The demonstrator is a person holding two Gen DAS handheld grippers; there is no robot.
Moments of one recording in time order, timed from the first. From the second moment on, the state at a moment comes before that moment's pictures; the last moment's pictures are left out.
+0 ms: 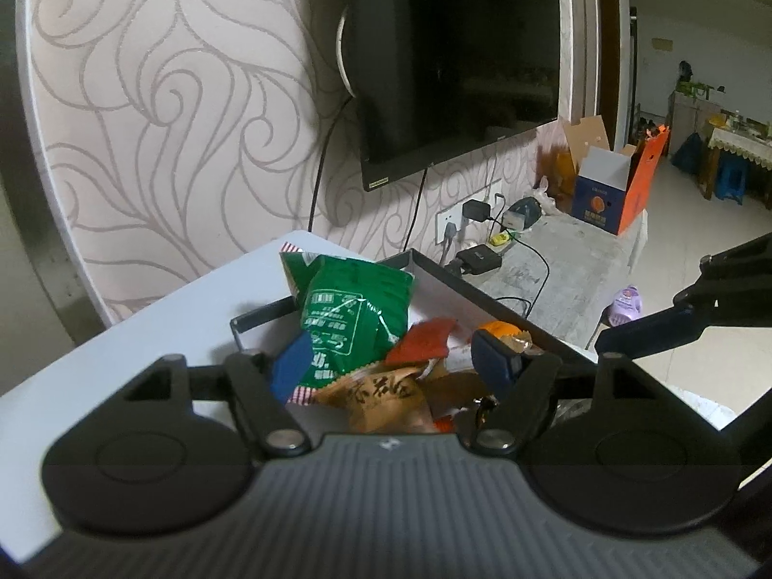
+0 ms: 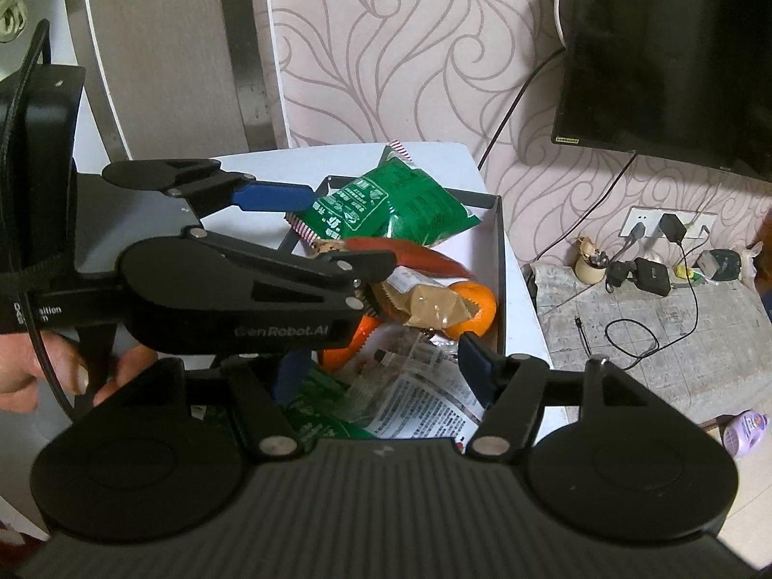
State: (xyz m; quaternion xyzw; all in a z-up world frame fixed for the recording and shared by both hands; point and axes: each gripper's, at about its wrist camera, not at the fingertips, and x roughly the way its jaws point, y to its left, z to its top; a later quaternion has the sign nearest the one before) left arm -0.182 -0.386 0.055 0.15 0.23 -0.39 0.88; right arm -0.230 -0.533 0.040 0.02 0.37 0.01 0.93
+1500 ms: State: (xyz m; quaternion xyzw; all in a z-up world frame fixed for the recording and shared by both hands) left arm -0.366 -0.233 0.099 0.12 0.28 -0.37 0.88; right arm -0.500 -0.351 0.115 0.10 0.30 -0.16 0.93
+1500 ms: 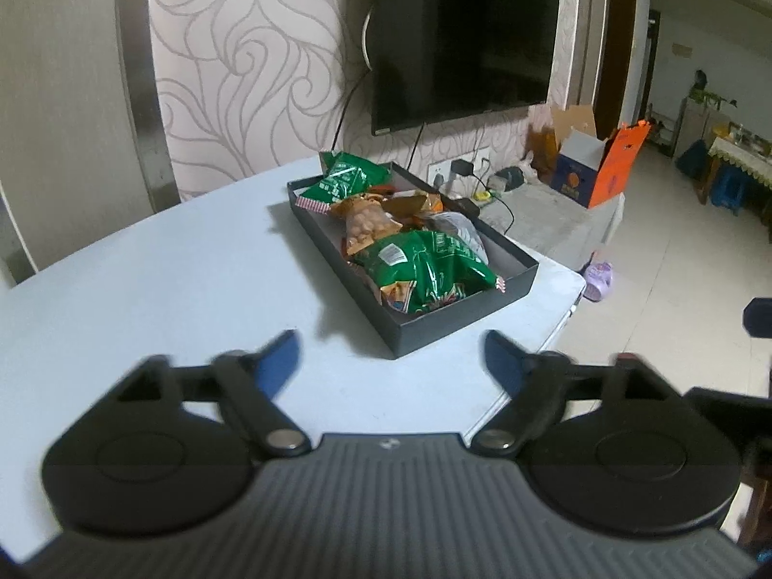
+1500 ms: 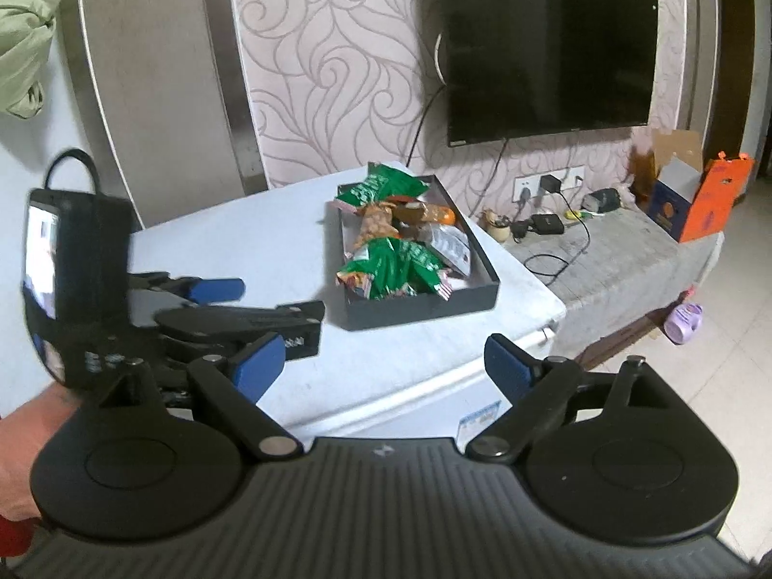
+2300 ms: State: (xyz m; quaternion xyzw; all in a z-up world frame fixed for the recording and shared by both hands) left arm -0.410 -0.252 0.097 0.15 0.25 -0.35 0.89; right arm -0.536 -0.382 0.100 0.10 0.30 -0.15 0.94
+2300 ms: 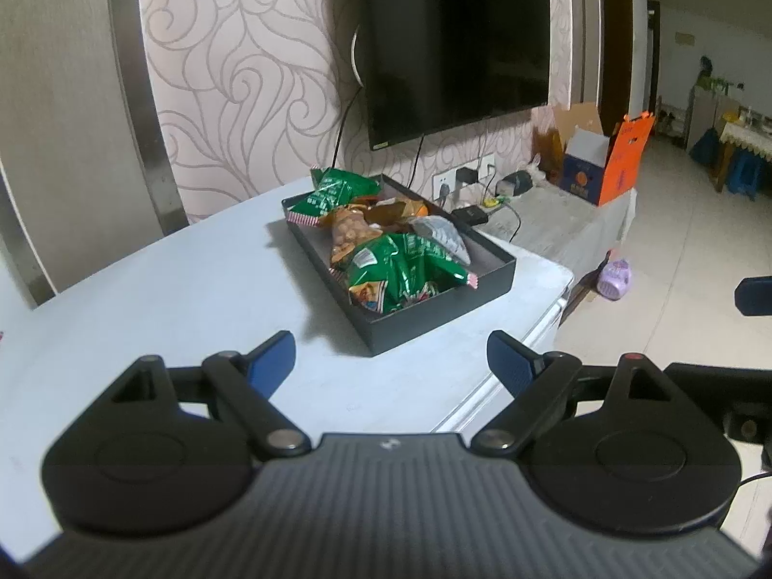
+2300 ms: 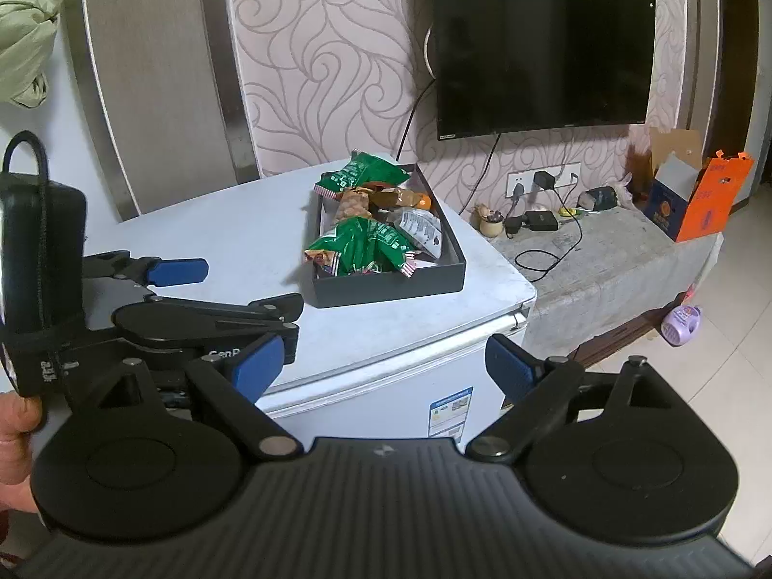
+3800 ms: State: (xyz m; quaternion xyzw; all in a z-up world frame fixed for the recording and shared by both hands) left arm -0.418 -0.246 0.105 0.15 0.25 -0.34 0.89; right arm -0.535 -0.380 0.099 0.10 0.29 -0.14 0.94
